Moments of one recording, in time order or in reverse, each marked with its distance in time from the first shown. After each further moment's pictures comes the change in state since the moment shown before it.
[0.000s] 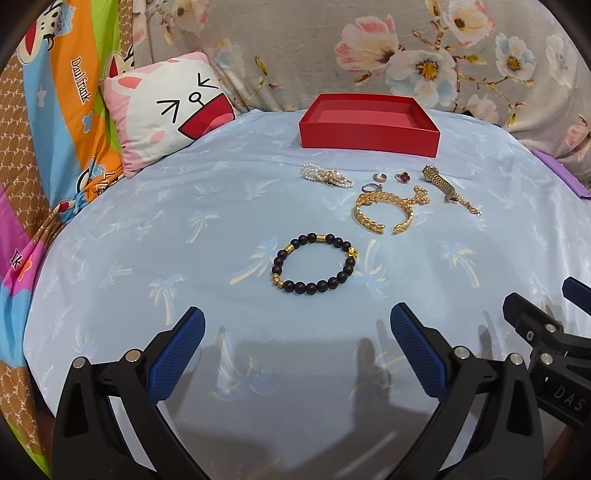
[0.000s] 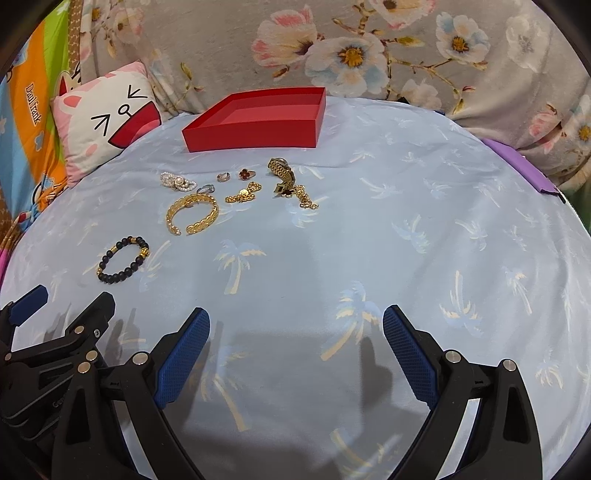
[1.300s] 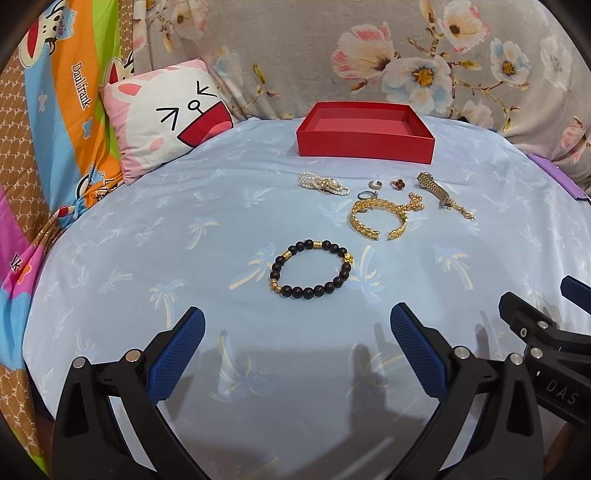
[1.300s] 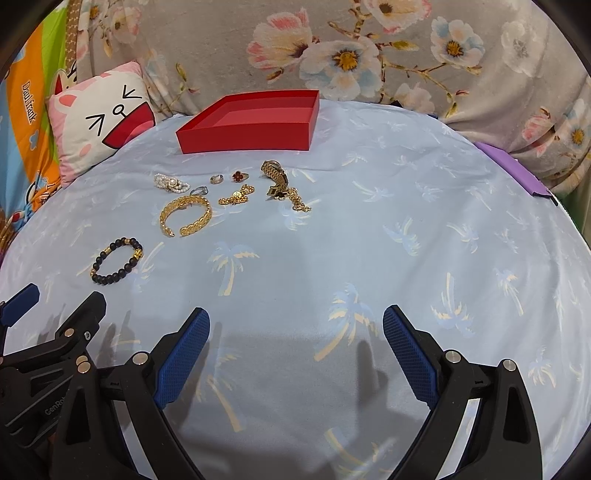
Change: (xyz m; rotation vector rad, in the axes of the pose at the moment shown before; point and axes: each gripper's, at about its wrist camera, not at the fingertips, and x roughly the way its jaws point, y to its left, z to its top) left arm -0.005 -0.002 0.000 -0.001 -0.032 -0.007; right arm -0.003 0.000 0.000 -0.002 -0.010 -0.030
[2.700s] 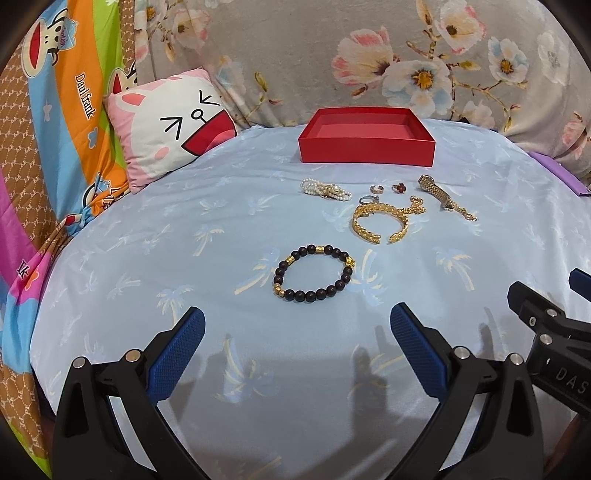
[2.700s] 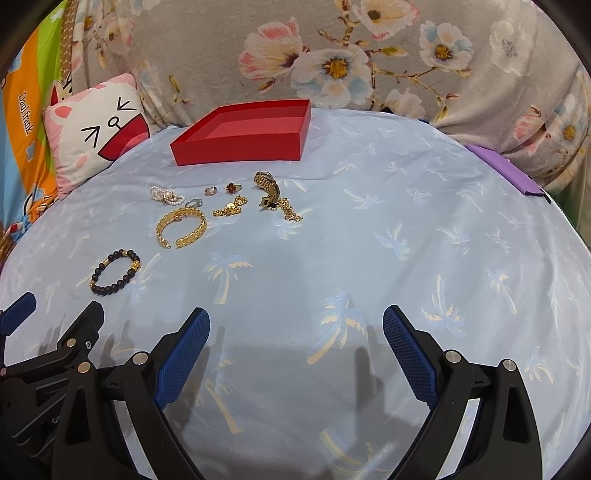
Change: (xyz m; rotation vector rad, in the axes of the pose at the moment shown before) left arm -0.006 -0.001 -0.004 0.022 -0.032 0.025; right arm -0.006 -0.004 0.001 0.024 -0.039 -0.018
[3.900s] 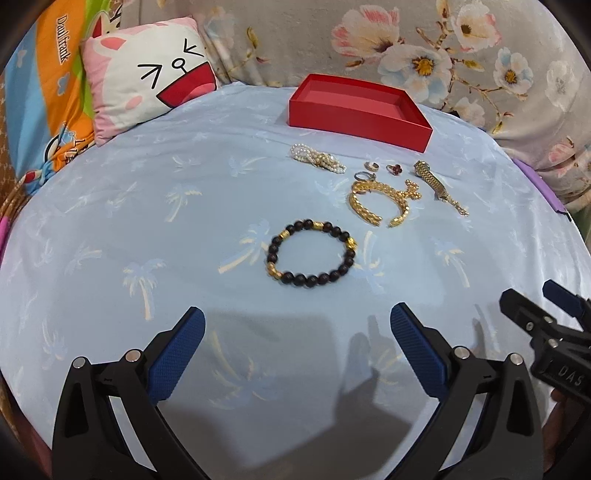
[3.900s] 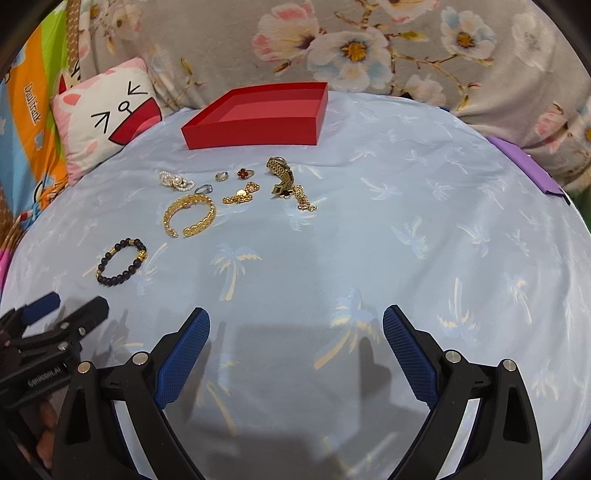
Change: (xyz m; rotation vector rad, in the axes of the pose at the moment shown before) left arm 0.032 0.029 0.008 -0.085 0.157 -0.189; right arm 0.015 -0.002 0.014 -0.036 0.092 0.068
